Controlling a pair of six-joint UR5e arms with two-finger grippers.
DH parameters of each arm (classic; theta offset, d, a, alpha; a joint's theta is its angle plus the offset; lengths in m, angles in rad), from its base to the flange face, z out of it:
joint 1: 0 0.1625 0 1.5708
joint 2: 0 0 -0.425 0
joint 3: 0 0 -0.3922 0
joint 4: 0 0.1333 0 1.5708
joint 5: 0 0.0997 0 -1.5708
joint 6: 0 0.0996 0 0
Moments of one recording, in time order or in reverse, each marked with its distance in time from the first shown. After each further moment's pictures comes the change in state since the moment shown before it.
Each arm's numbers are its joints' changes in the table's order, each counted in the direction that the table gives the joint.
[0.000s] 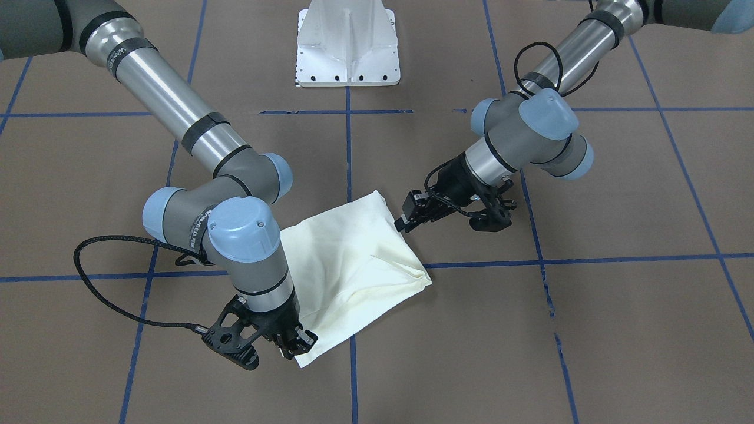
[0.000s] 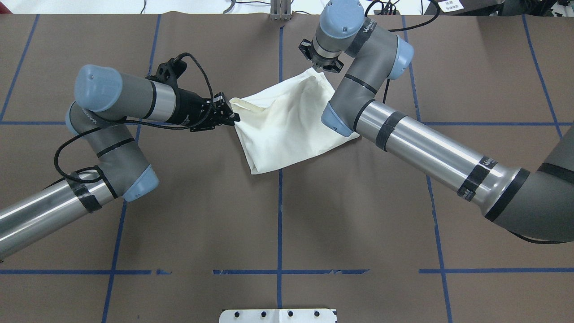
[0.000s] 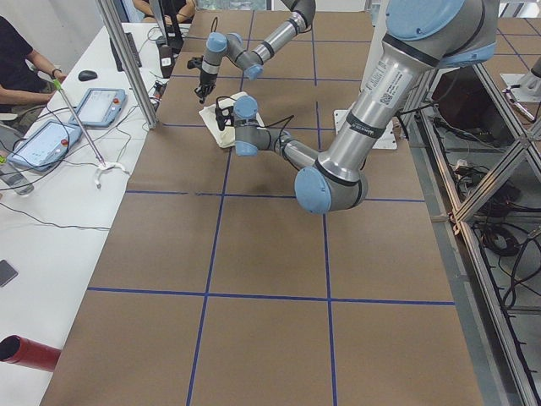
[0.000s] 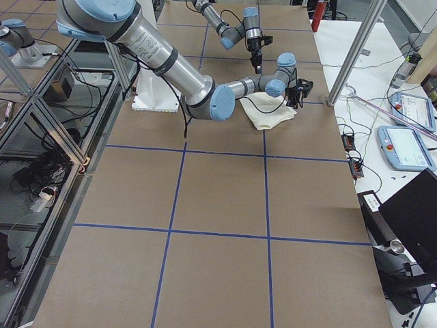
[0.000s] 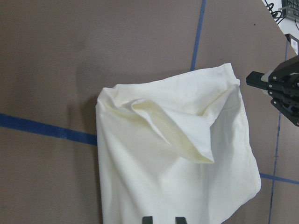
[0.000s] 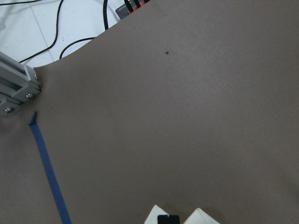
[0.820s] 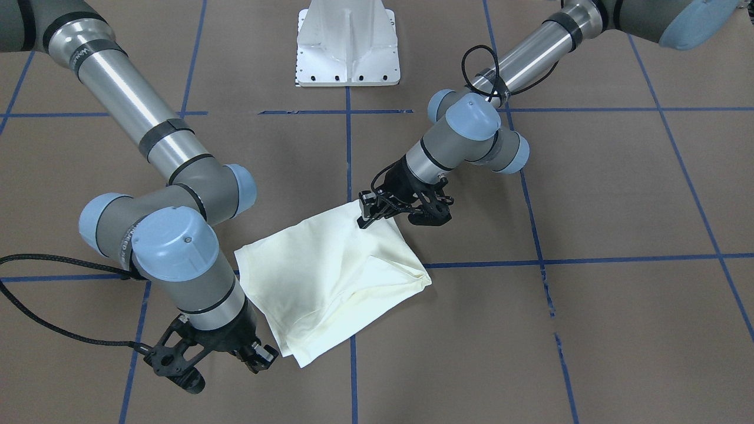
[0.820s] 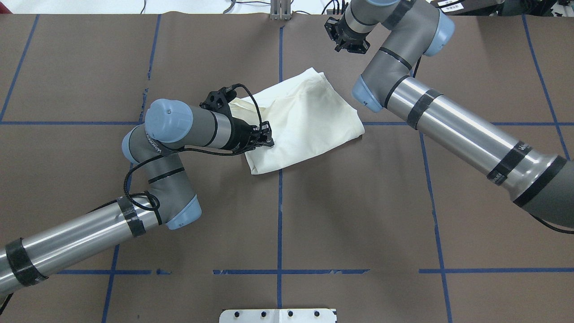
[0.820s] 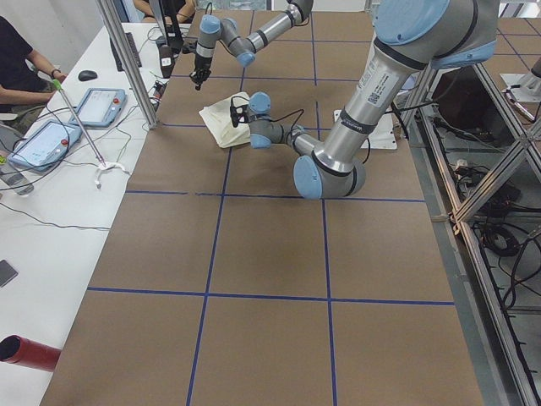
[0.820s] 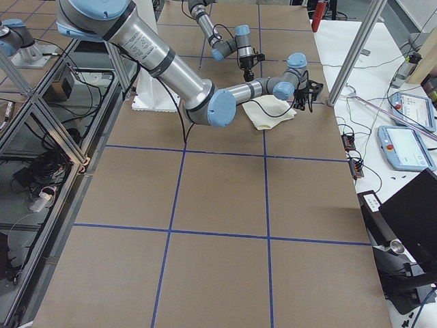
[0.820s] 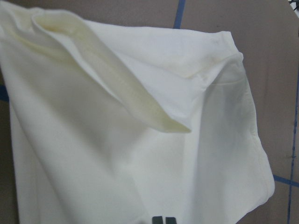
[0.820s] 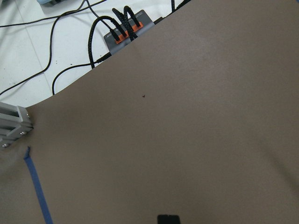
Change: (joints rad) left arm 0.140 -0.067 0.104 0.040 0.137 0.077; right arm 0.092 -0.081 0.091 -0.002 0.128 -0.046
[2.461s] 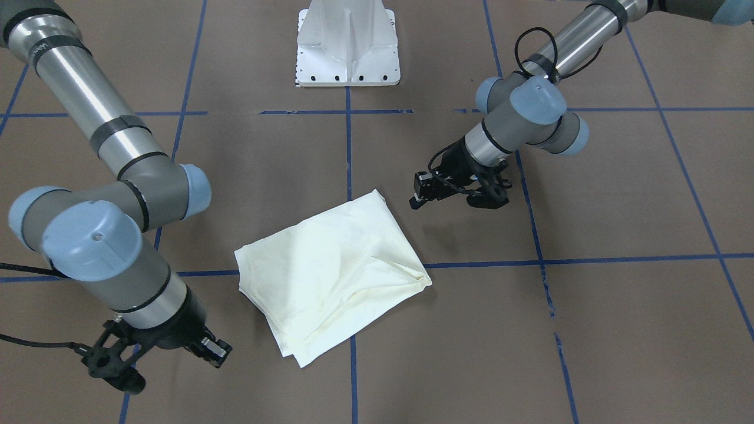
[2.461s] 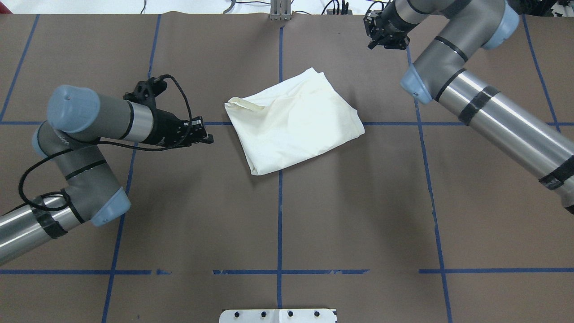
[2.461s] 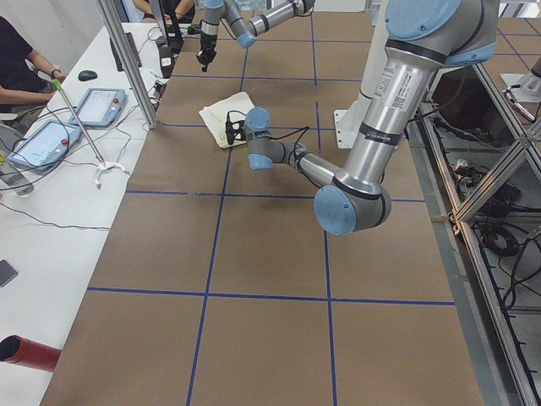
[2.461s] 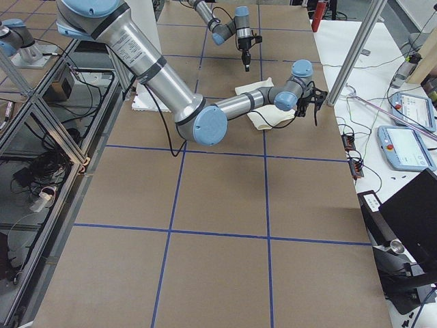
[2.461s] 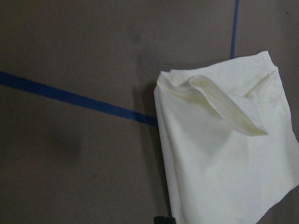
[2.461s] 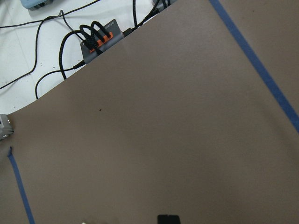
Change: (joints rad) left arm -0.168 0.338 -0.308 0.039 -0.147 0.152; right arm 0.137 -0.227 0.246 -0.021 0.224 -0.108
